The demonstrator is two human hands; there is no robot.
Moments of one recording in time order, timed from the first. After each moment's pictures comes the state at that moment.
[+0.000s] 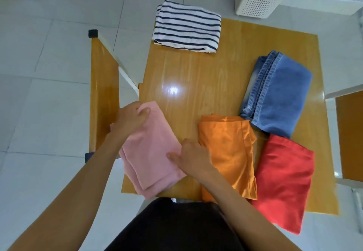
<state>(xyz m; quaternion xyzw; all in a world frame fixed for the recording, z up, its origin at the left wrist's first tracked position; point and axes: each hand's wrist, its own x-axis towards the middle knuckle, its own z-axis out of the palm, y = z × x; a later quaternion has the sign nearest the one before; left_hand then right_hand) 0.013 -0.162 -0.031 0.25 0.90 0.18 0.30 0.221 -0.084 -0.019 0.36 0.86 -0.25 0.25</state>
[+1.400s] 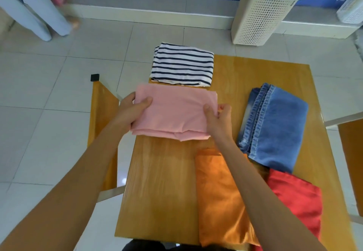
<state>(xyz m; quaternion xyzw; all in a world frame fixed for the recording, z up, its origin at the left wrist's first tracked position) -0.054 -0.070 0.019 0.07 0.79 0.48 0.37 0.156 0.081 0.008 0.52 0.63 -0.55 -0.19</state>
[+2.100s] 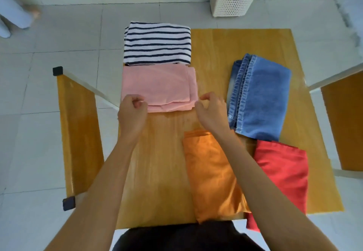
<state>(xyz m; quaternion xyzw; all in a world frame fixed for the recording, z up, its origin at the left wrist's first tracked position) 0.030 -0.050 -0.012 0.14 0.86 0.44 0.21 0.200 0.082 -0.005 0.54 0.73 -0.41 -0.10</state>
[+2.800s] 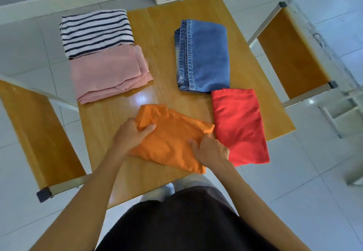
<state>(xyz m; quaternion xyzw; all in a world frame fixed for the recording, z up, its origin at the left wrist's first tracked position) 0.124 -0.105 -0.052 0.37 0.84 0.12 0.38 0.374 -0.066 -0.011 0.66 0.67 -0.28 0.21</state>
